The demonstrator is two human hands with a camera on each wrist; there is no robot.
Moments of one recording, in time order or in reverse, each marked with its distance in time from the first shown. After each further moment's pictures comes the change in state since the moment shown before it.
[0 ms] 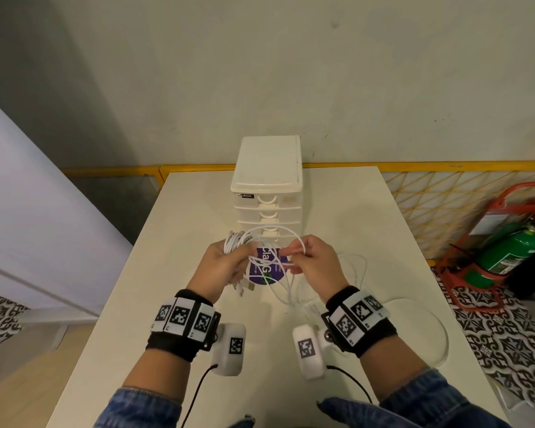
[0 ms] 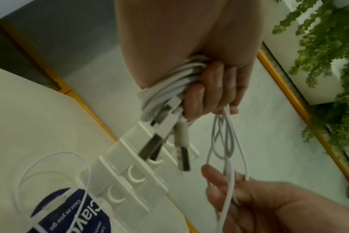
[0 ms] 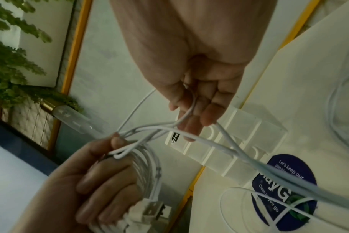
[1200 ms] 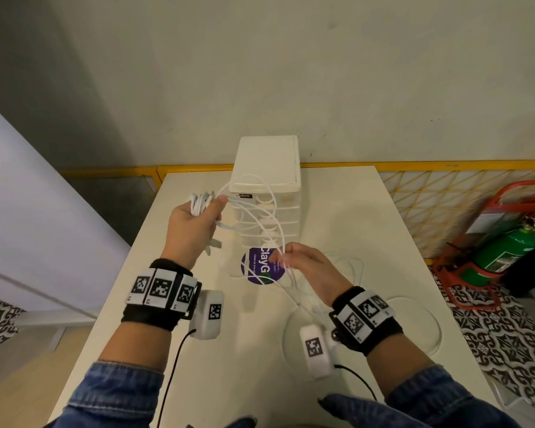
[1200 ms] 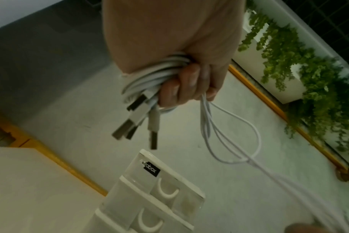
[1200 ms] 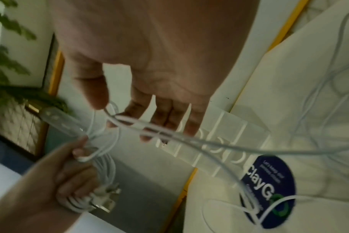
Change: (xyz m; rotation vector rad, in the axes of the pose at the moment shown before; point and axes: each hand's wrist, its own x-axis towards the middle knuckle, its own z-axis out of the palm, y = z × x) left_hand 0.016 0.054 -0.021 0.173 0.310 0.200; right_hand -0.007 -0.001 -0.007 0.072 -0.381 -0.051
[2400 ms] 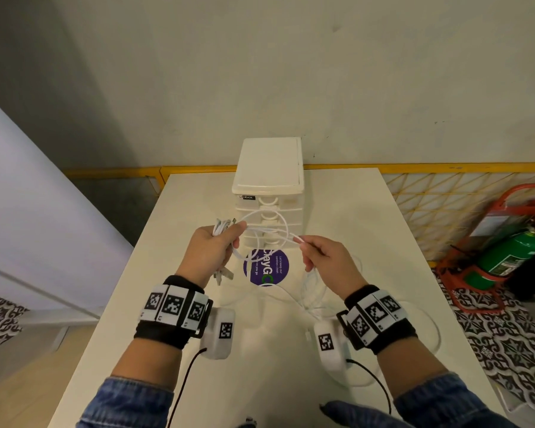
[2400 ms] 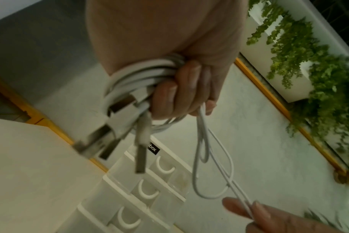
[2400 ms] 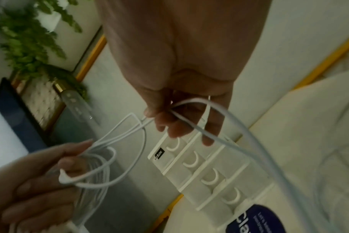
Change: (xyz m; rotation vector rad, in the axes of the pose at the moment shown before) left_hand -0.016 -0.018 0.010 0.048 -0.175 -0.172; right_hand 0.010 0.007 -0.023 -0.349 0.293 -0.119
